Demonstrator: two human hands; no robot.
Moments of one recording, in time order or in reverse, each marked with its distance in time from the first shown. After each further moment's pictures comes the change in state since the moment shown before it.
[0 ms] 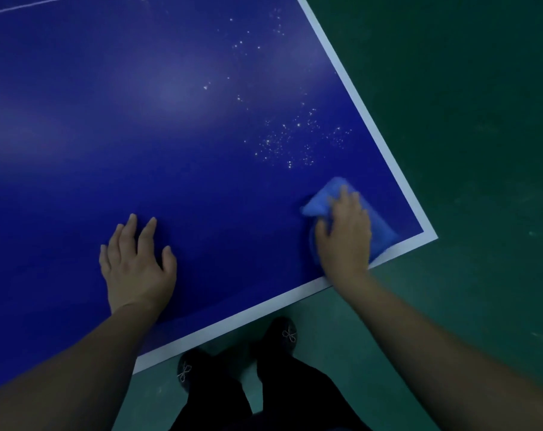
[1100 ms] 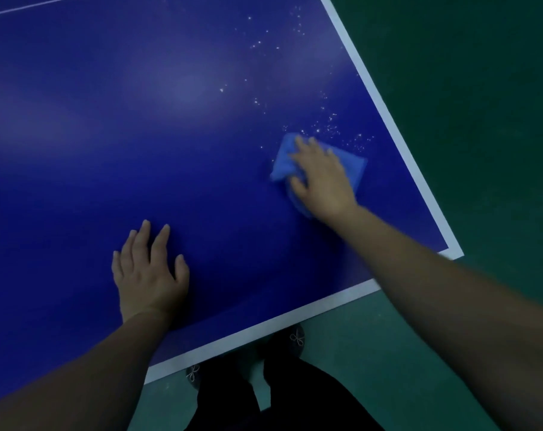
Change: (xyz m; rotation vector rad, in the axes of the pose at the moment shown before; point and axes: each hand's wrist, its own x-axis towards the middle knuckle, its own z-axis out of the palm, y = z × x) left_hand 0.002 0.000 -0.001 0.014 -0.025 -0.012; right_hand 0.112 -0.054 0.019 -0.005 -0.226 -0.424
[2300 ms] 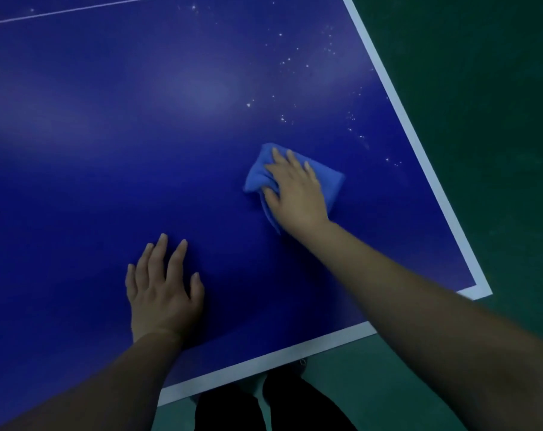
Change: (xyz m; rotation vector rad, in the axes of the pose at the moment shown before) left_hand 0.002 0.002 -0.003 0.009 -0.033 -0.008; right_hand 0.035 -0.069 0.031 0.043 -0.018 -0.059
